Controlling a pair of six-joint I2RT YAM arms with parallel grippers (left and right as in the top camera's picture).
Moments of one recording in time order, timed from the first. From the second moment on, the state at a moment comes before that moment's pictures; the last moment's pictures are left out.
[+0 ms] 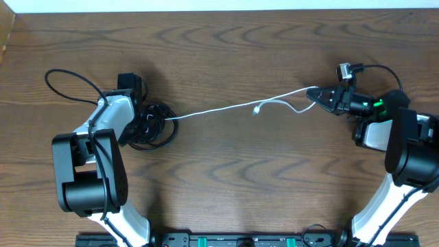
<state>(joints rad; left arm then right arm) 0.10 1.87 1.09 -0.76 -0.37 -0.66 -0.25 2.09 0.77 1.55 -1.54 1.55</state>
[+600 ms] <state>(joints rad) 0.34 1.86 1.09 -0.73 -0.19 -0.67 -0.32 2.09 0.71 1.29 -1.49 1.37</state>
